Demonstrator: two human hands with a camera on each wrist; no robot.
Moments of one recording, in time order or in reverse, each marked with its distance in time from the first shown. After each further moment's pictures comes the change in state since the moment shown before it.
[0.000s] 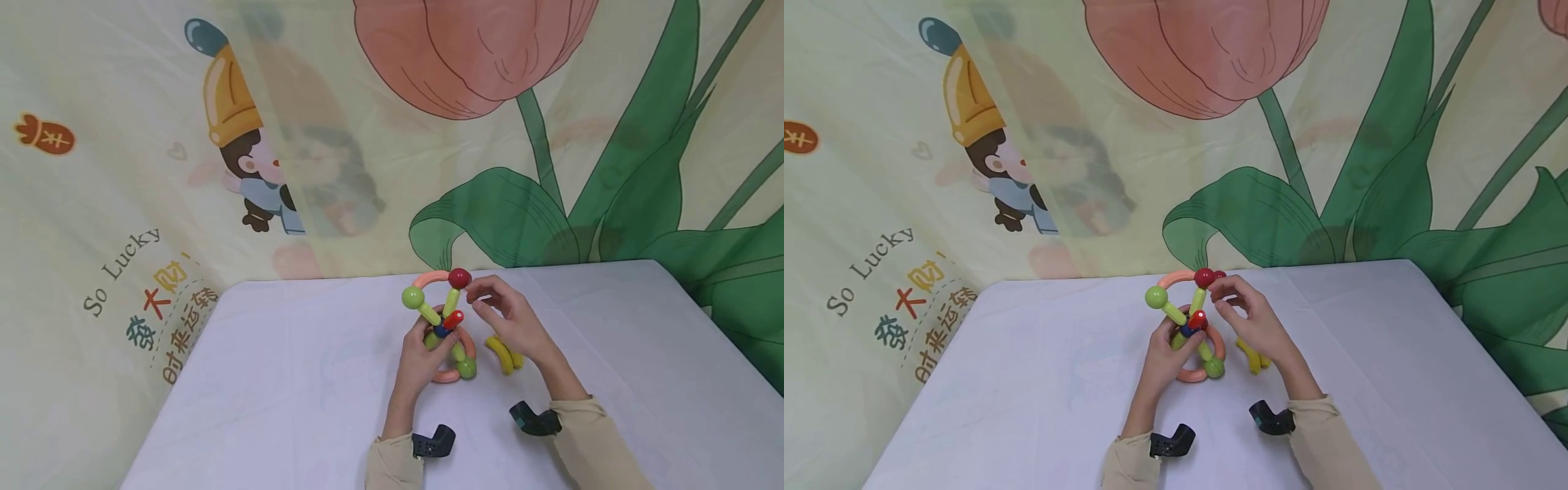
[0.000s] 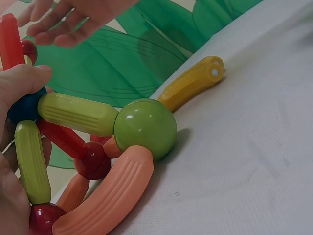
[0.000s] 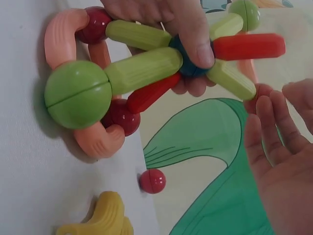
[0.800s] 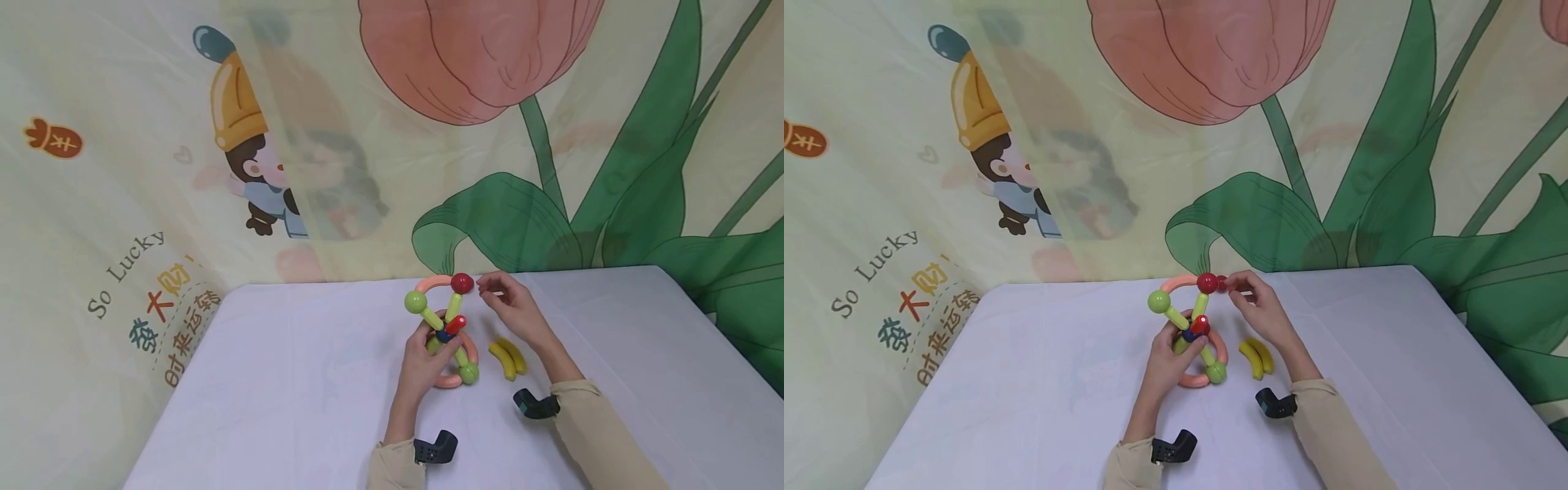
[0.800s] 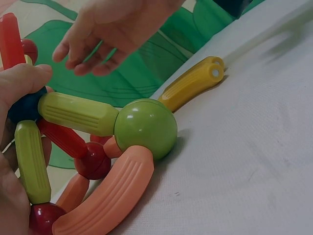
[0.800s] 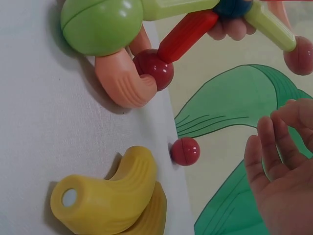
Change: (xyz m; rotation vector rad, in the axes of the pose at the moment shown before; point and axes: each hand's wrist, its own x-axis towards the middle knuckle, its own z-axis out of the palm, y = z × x) left_hand -0.003 -0.002 0.001 0.022 0.000 -0.013; right_hand 0.016 0.019 -0.008 -0.070 0.073 0.242
